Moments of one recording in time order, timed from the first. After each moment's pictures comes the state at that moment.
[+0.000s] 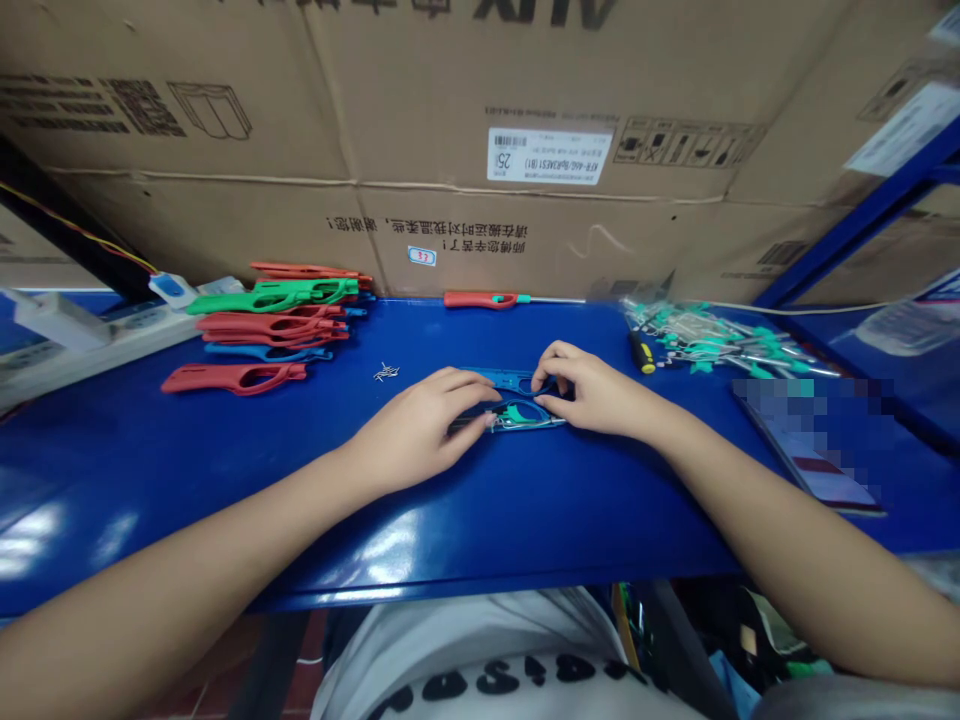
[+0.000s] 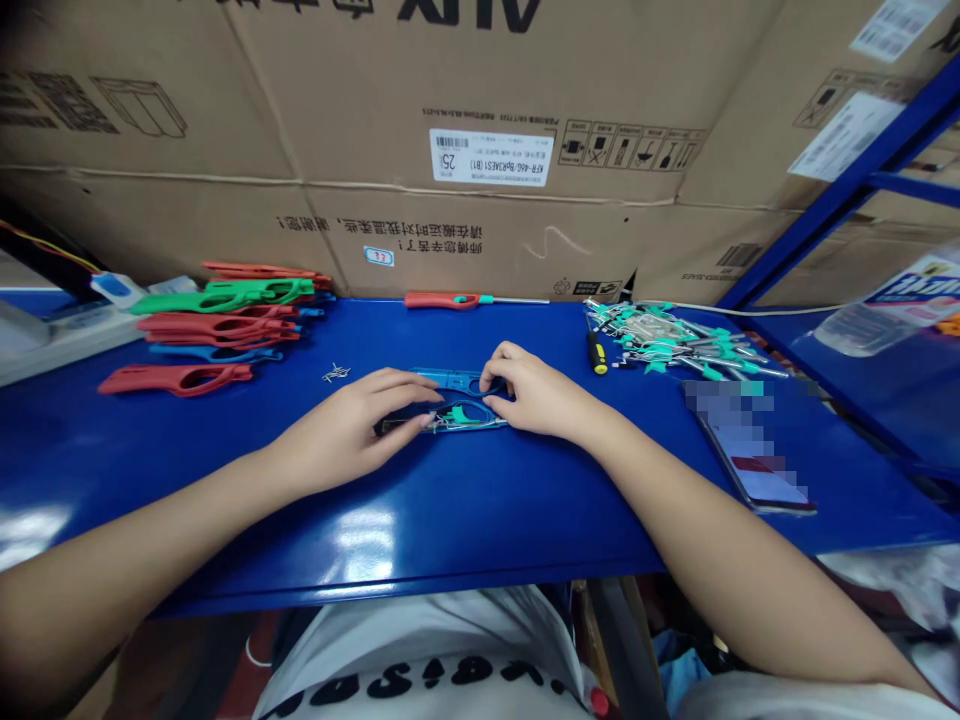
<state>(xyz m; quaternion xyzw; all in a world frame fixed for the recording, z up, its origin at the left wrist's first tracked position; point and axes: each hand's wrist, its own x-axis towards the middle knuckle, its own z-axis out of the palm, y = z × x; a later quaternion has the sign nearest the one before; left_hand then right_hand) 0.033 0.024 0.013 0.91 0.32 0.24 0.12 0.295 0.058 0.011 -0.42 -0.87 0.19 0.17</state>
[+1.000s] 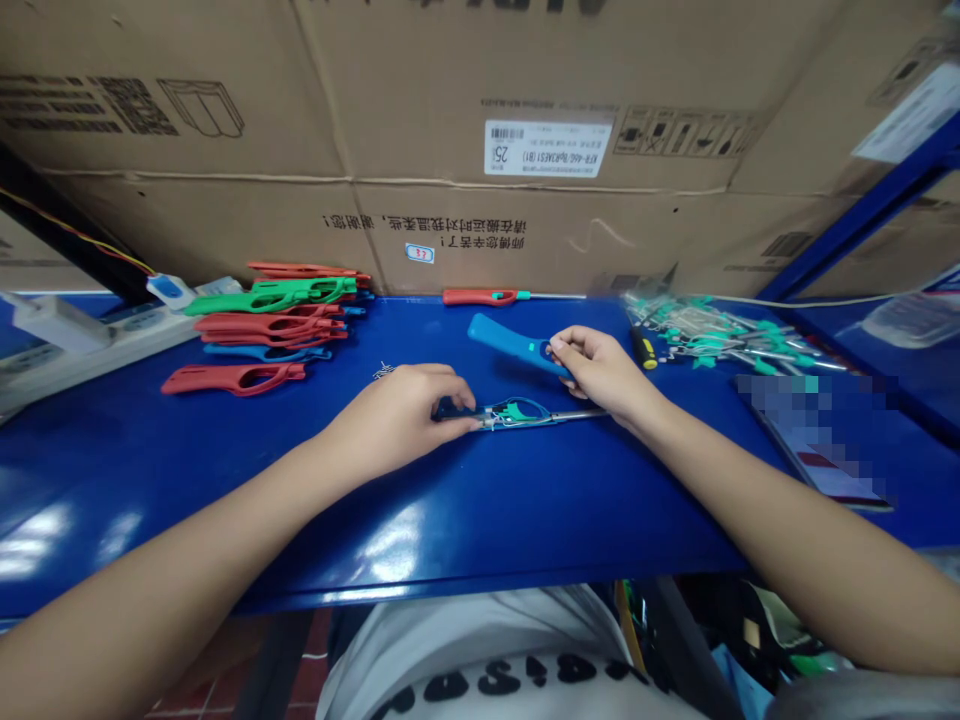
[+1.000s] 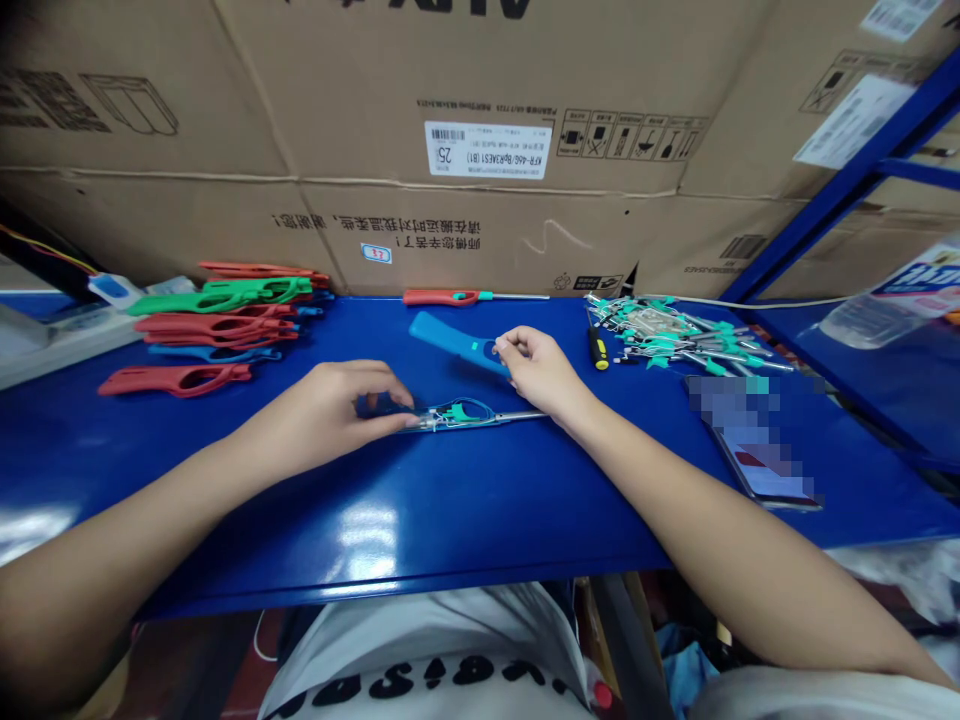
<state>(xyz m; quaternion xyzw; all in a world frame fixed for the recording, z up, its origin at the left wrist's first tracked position) 0.020 0.033 0.029 0.88 0.42 0.19 0.16 0.273 0.061 0.017 -0.58 -0.55 0.46 0.39</state>
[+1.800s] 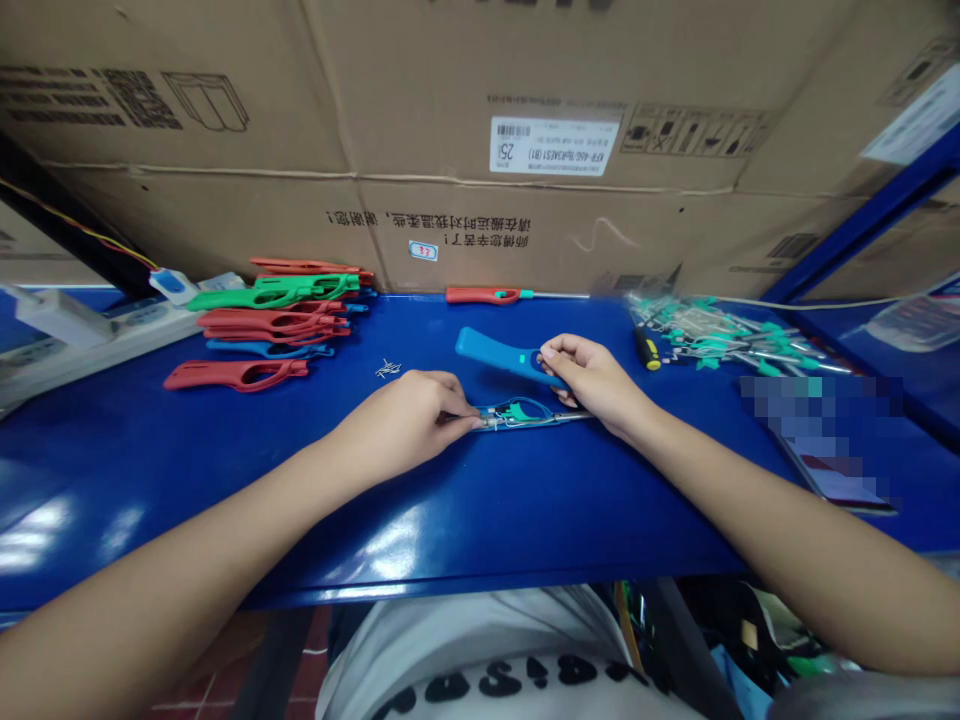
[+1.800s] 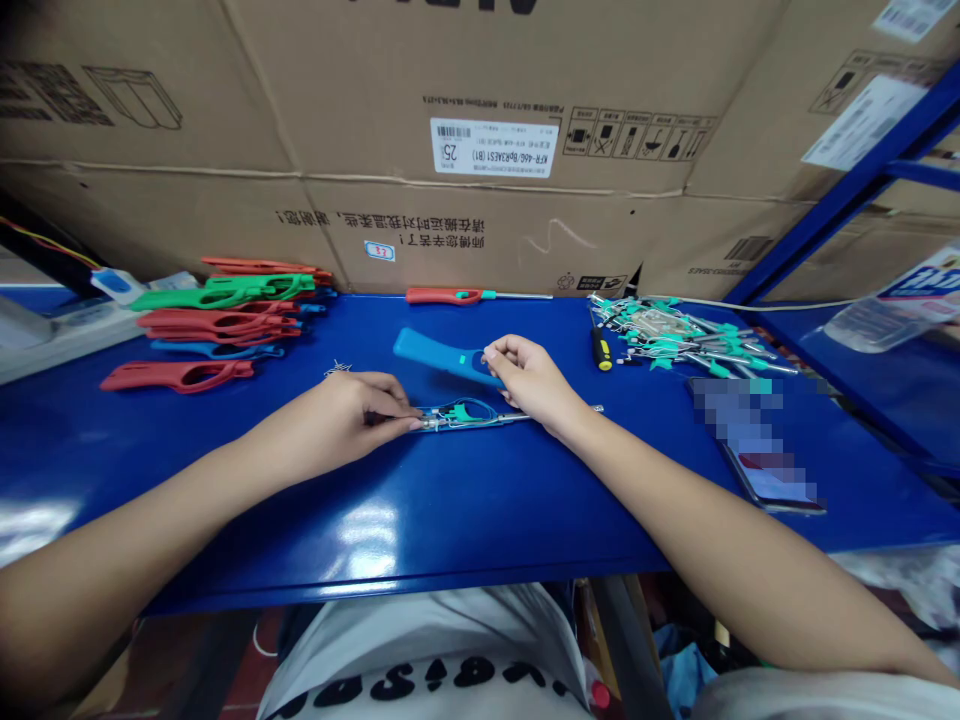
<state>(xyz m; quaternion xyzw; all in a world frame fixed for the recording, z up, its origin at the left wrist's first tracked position) 0.024 0.029 0.024 0.88 0.41 0.14 0.19 0.265 0.055 0.008 -0.53 -0.53 0.52 0.40</state>
